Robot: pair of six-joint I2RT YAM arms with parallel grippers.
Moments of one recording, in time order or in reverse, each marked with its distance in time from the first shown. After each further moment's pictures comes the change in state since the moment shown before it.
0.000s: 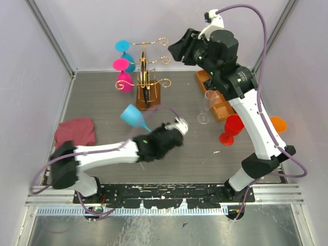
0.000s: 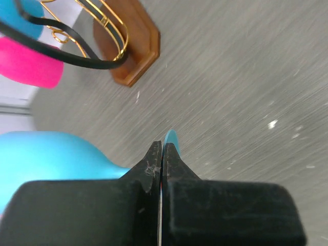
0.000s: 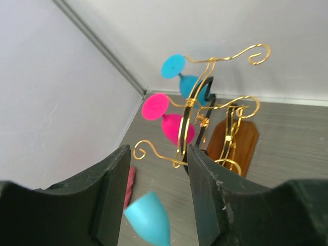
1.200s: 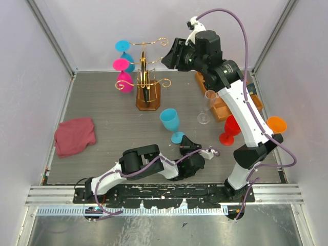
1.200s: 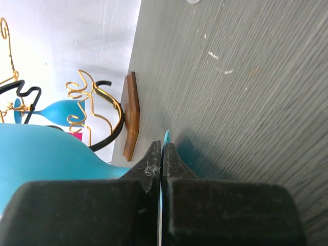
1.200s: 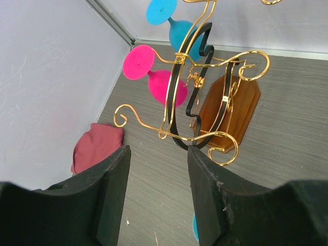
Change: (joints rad) left arm -0.182 0.957 0.067 1.262 -0.388 0.914; right arm -0.035 0.117 0.056 -0.140 -0.123 -0.035
